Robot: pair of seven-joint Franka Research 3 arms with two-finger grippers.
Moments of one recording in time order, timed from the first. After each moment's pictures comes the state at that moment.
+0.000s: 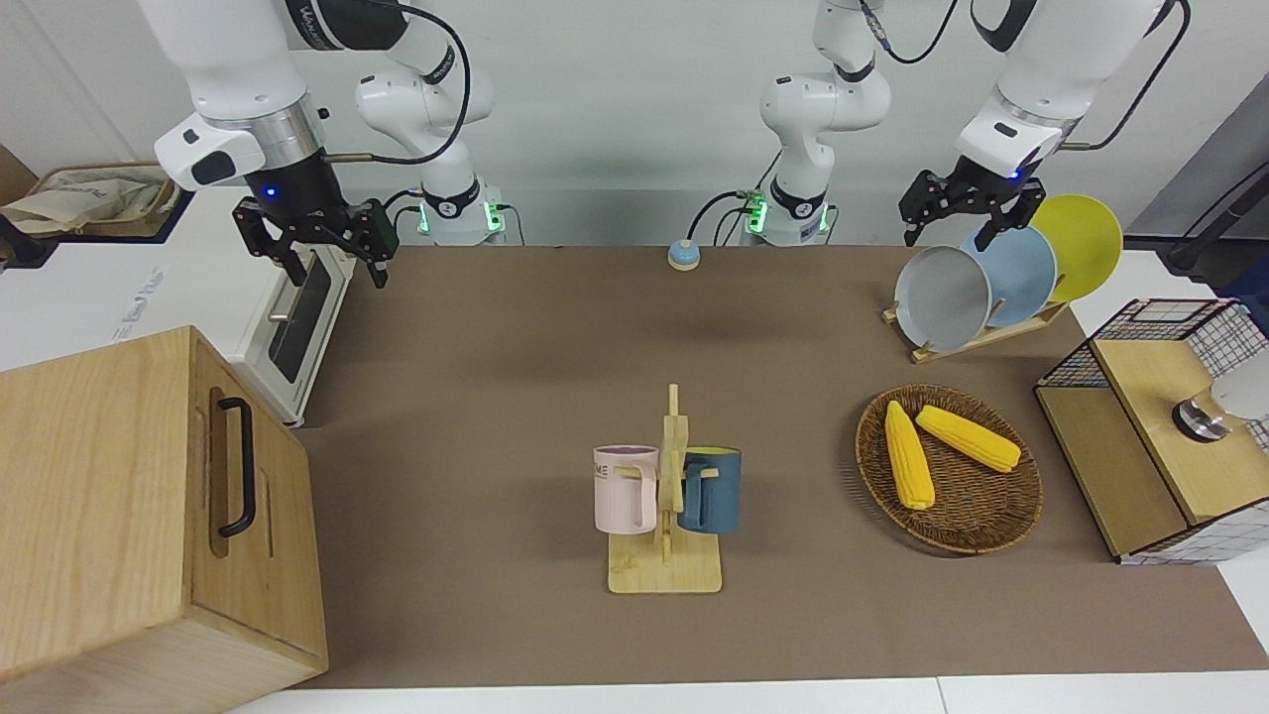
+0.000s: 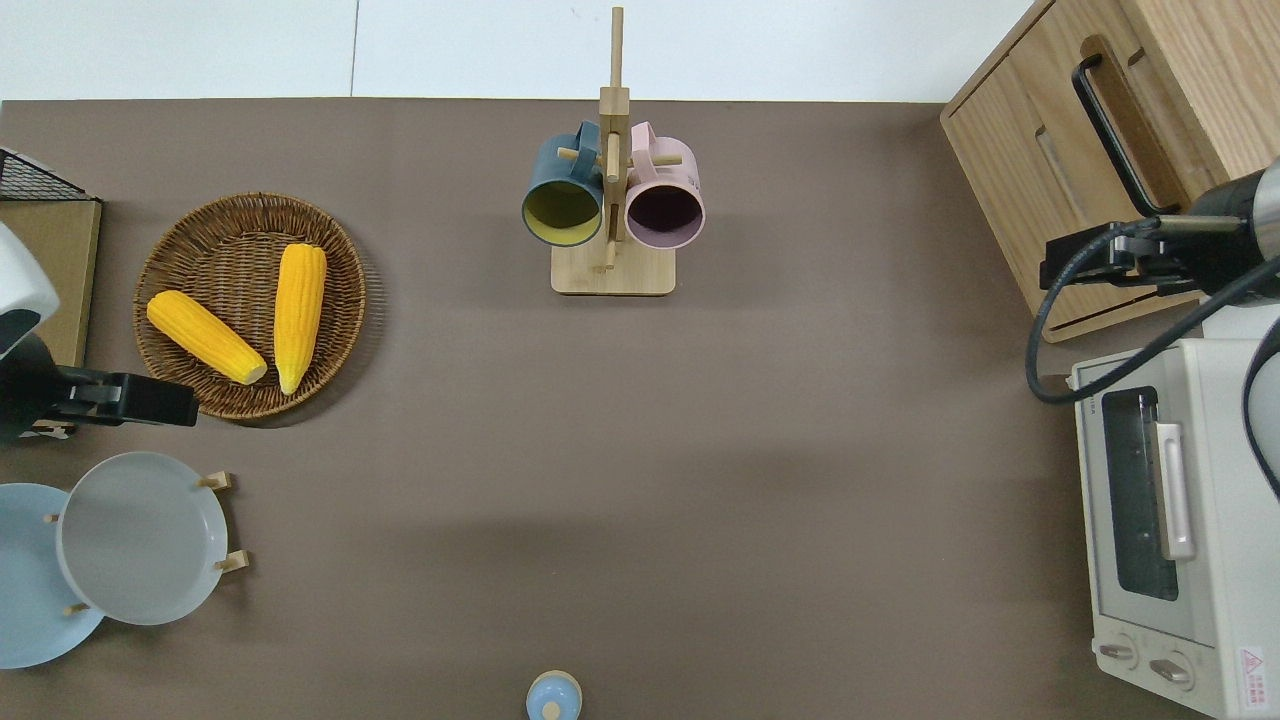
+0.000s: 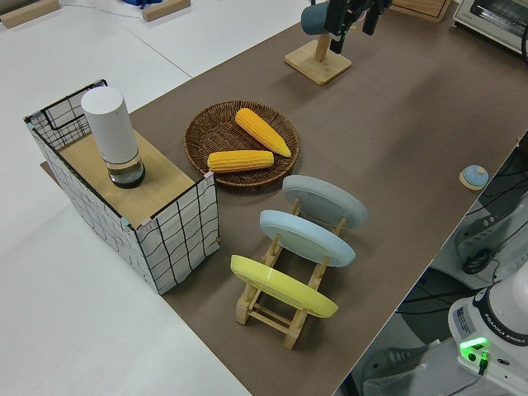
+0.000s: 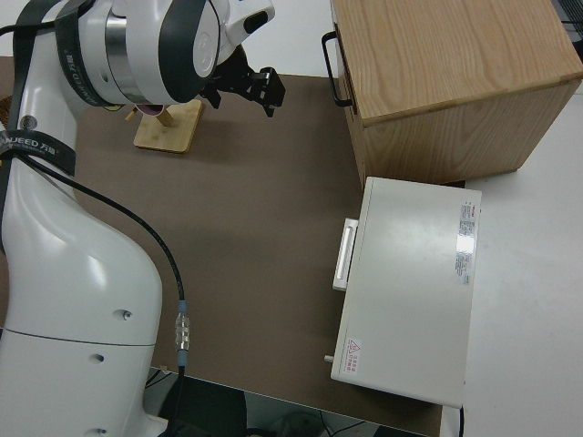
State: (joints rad) left arm 0.02 -0.07 -0.05 -1.63 -0.02 1.54 0.09; right arm 0.19 0.13 -0.16 -1.36 0.03 1.58 0.13
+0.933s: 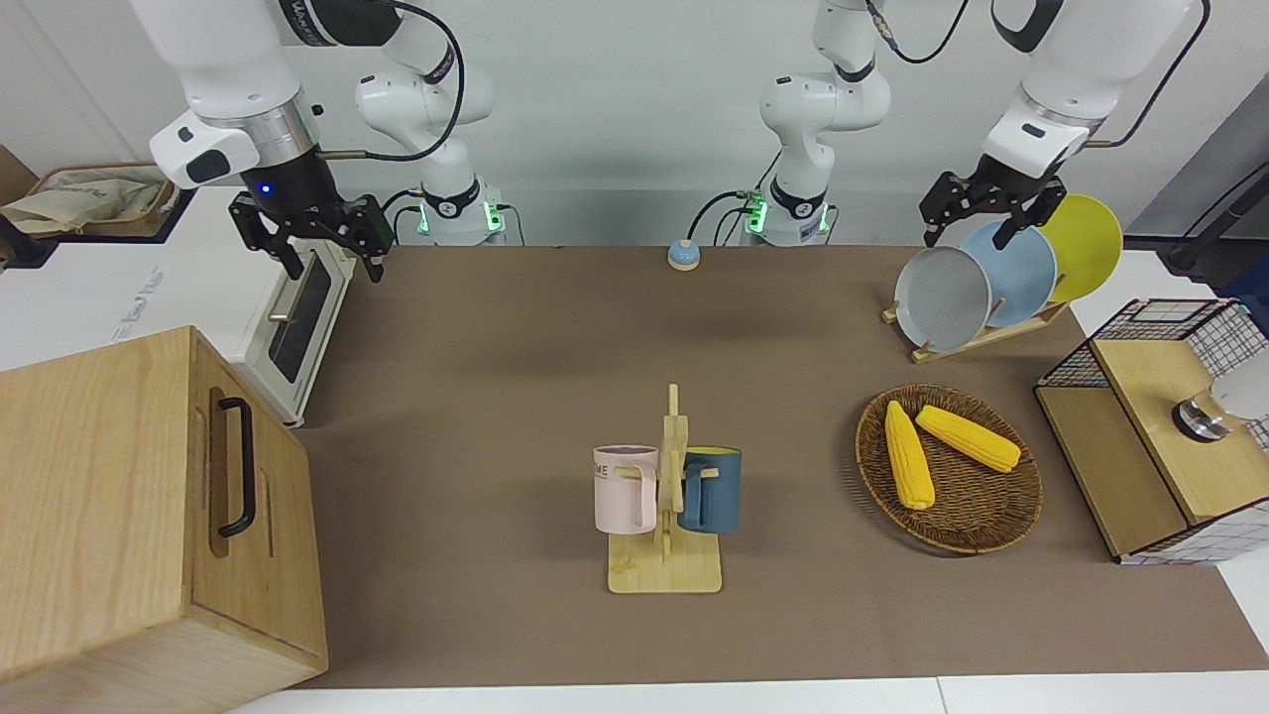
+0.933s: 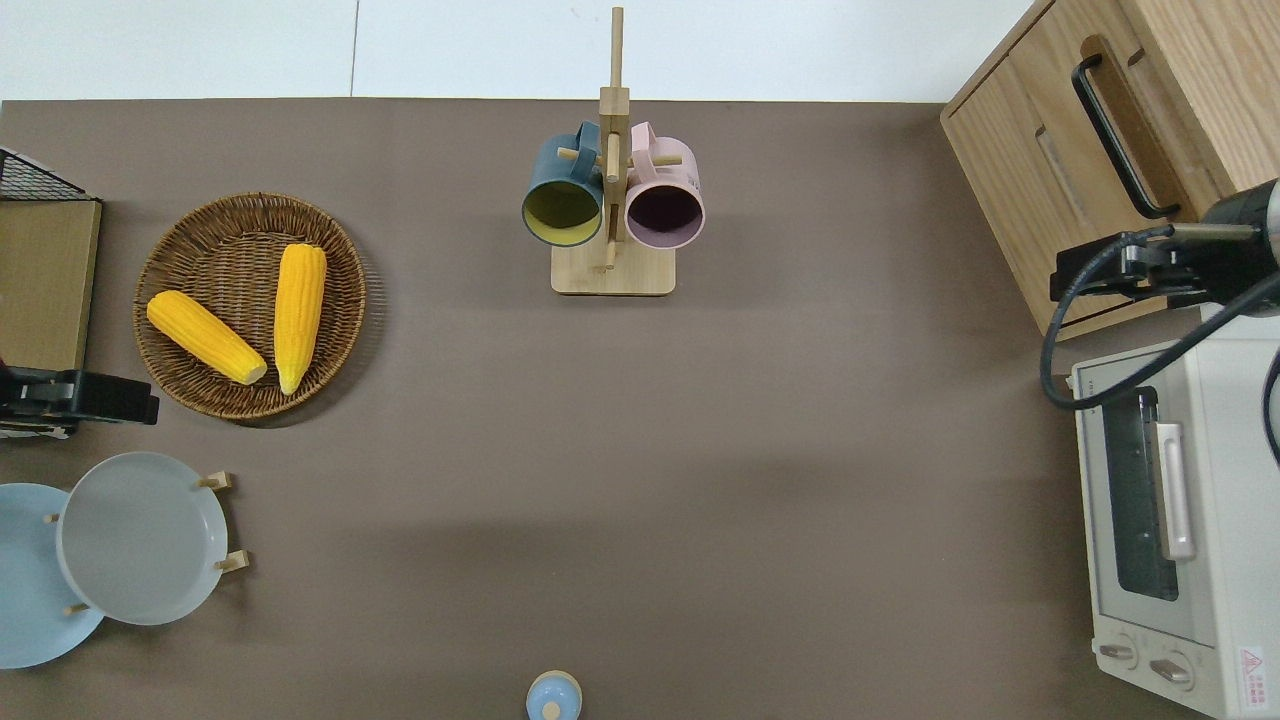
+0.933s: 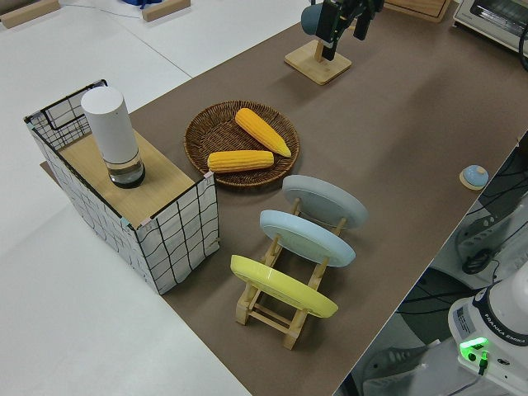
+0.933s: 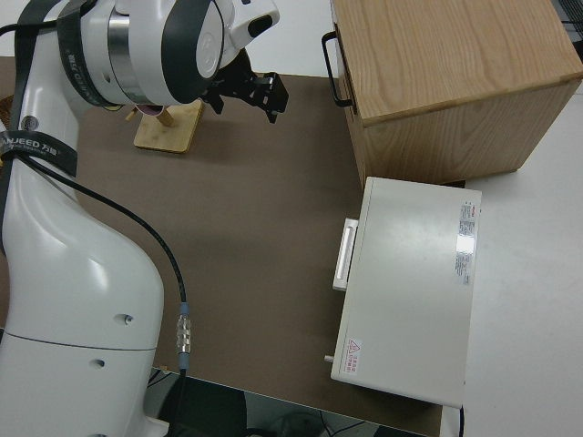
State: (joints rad) left arm 0.02 -0.07 0.01 -1.63 -0.01 1.54 0.09; right arm 0.19 0.13 -0.17 -1.36 0.03 1.55 0.12
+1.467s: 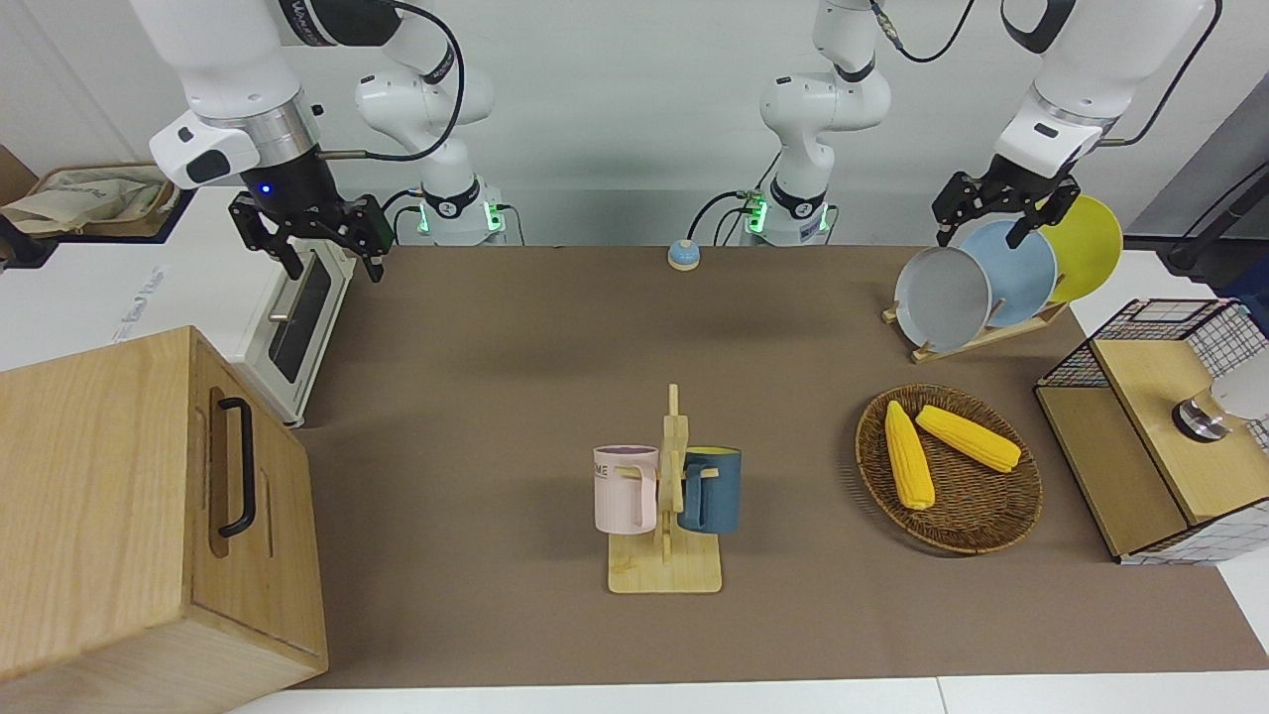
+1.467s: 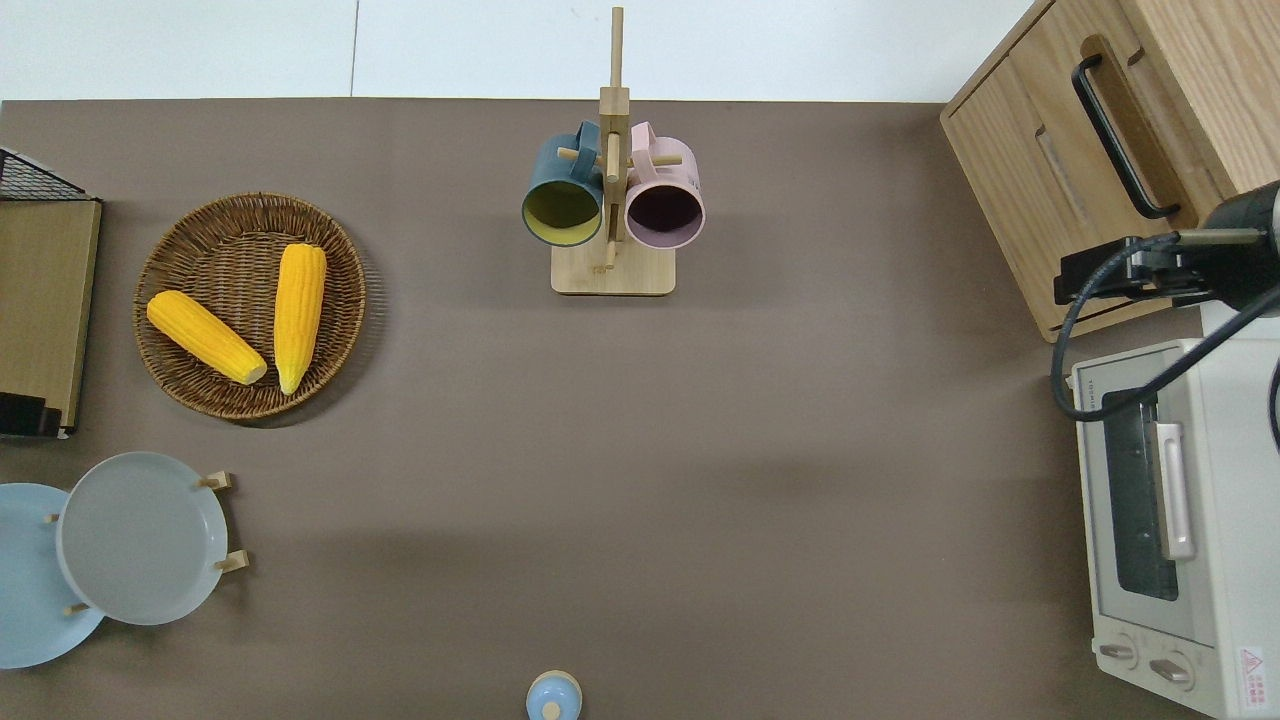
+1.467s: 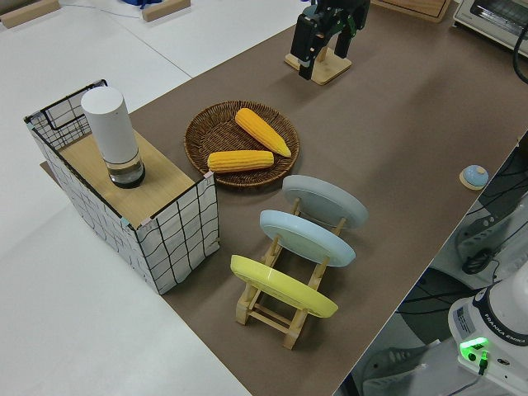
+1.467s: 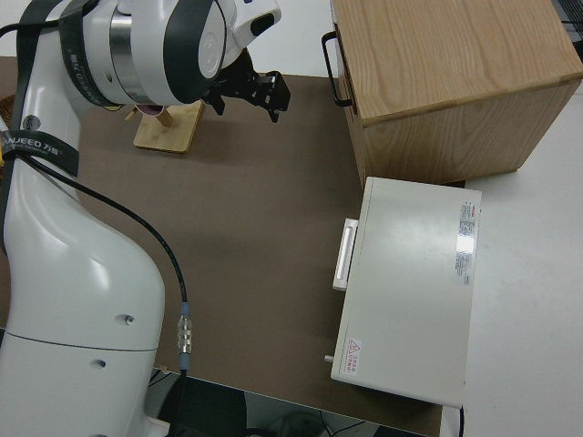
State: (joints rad) left arm 0.05 -0.06 0.10 -1.63 0.01 1.55 0.24; right arm 0.19 0.13 -0.18 -1.36 0.03 1.55 0.07
